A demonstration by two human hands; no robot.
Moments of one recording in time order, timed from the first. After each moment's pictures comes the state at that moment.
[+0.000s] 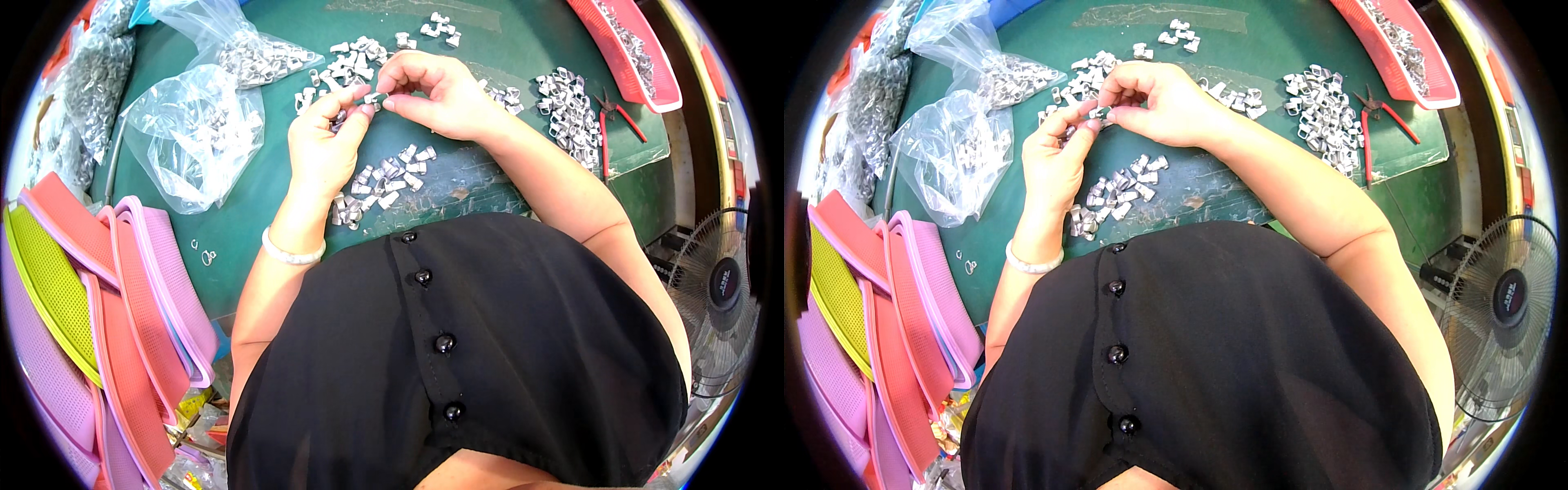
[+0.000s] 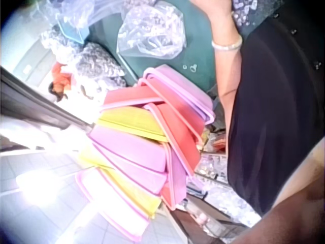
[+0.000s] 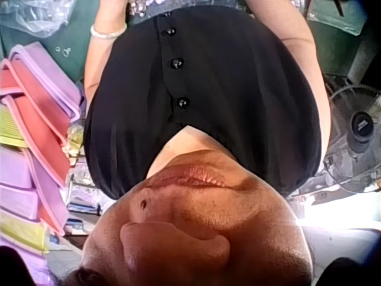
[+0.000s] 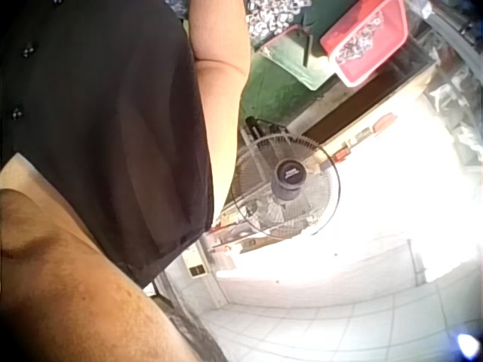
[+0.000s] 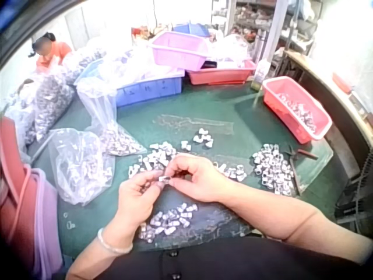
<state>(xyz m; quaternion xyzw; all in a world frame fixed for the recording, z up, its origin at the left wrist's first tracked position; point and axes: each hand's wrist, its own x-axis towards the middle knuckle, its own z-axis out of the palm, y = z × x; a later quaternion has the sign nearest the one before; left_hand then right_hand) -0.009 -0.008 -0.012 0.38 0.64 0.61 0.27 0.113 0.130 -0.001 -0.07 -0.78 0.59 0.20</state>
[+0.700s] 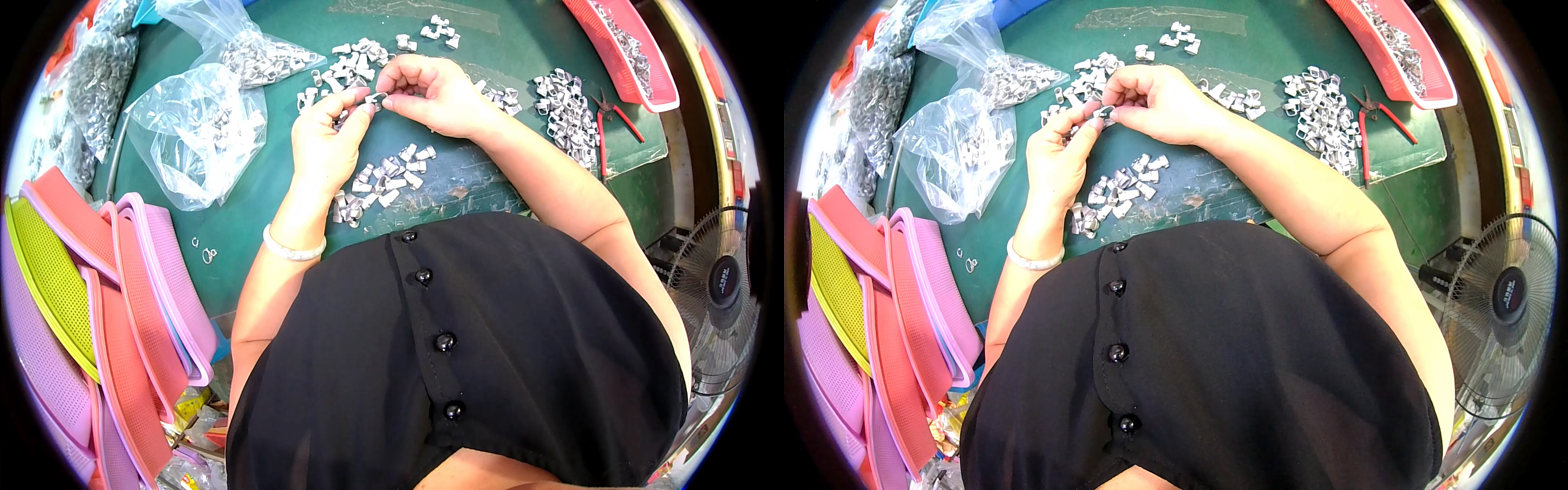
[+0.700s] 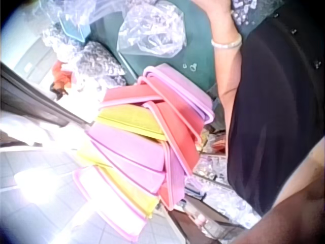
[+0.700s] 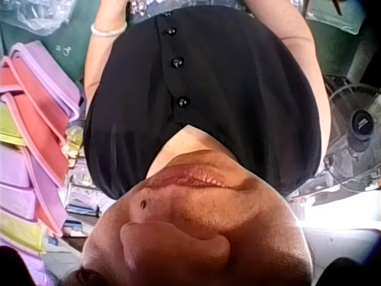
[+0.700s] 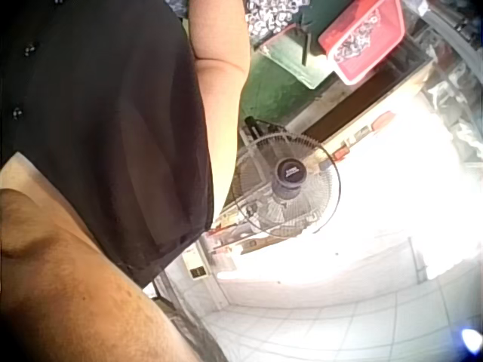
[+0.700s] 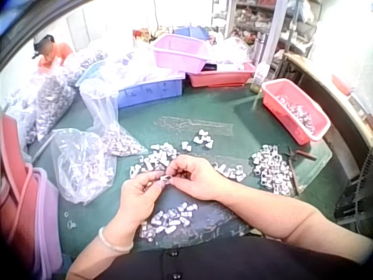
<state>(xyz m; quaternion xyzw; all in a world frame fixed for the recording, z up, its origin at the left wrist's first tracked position) -0.012 -0.008 -0.017 0.37 0.66 0.59 0.28 0.110 0.128 -0.003 -0.12 -0.77 0.60 0.16</state>
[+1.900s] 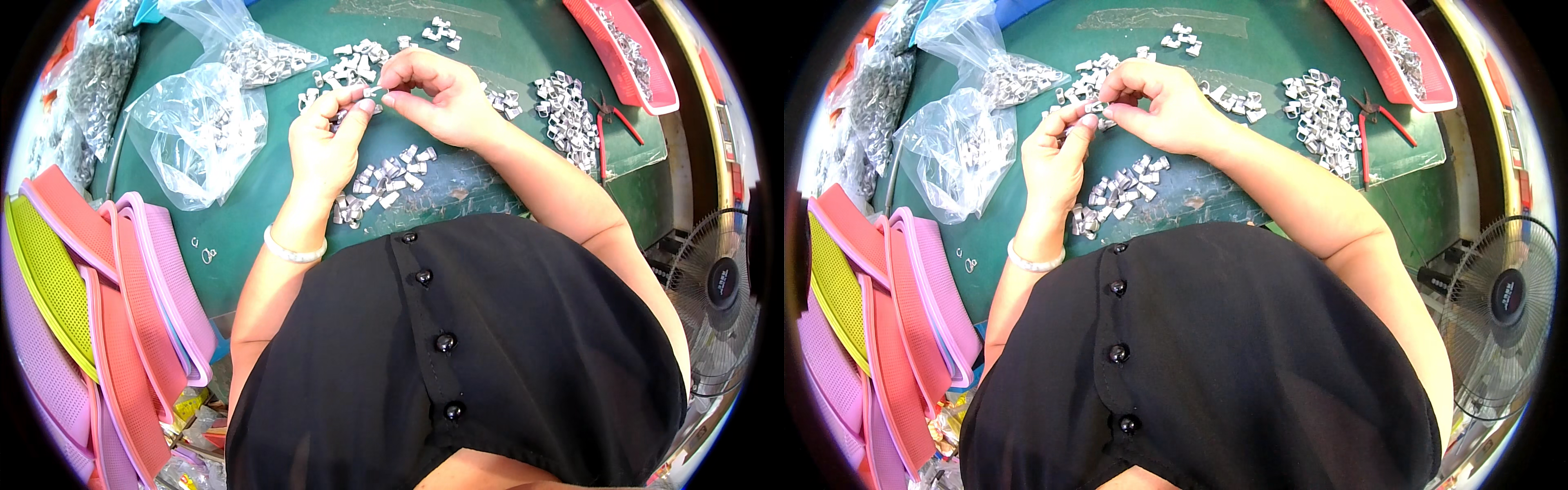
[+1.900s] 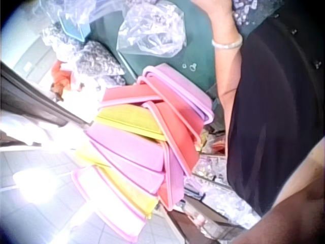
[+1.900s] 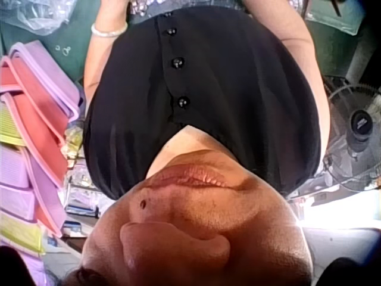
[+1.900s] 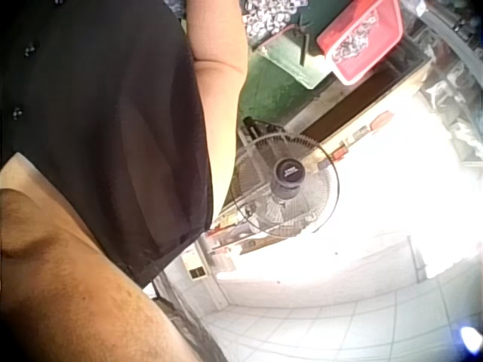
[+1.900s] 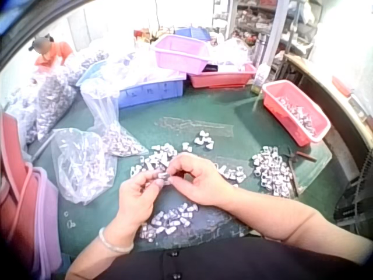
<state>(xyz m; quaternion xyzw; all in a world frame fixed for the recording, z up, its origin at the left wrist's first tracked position) -0.007 -0.011 -0.007 0.35 0.62 0.64 0.29 0.113 0.122 0.001 -0.06 -0.79 0.55 0.27</state>
